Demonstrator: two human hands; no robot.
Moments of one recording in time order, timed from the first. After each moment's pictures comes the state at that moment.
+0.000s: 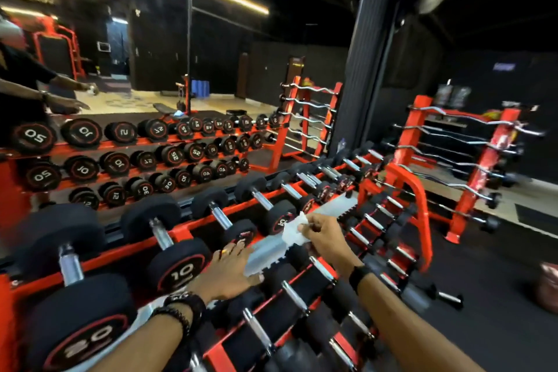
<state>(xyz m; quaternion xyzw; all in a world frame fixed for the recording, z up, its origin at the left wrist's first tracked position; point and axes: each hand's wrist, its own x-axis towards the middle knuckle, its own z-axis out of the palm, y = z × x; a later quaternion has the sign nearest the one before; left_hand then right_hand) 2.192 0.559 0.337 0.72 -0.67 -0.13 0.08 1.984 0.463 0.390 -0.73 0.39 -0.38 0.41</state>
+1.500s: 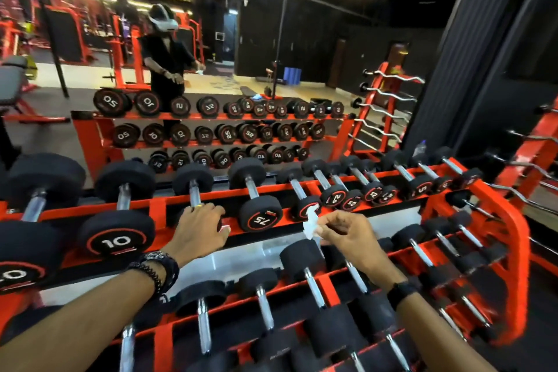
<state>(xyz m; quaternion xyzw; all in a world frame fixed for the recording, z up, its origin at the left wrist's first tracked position) 2.087 0.391 0.334 0.87 -0.47 0.12 0.13 1.820 0.211 0.374 -0.79 0.22 -0.30 0.48</state>
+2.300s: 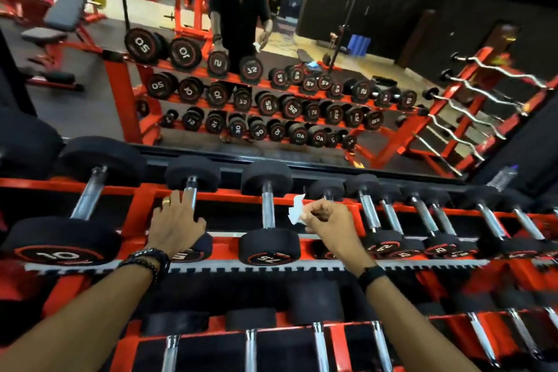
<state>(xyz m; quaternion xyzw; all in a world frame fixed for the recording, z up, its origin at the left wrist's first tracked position) 2.245 0.277 0.245 0.96 -0.24 0.03 0.17 2.057 0.031 0.327 -0.83 0.22 -0.20 0.48</state>
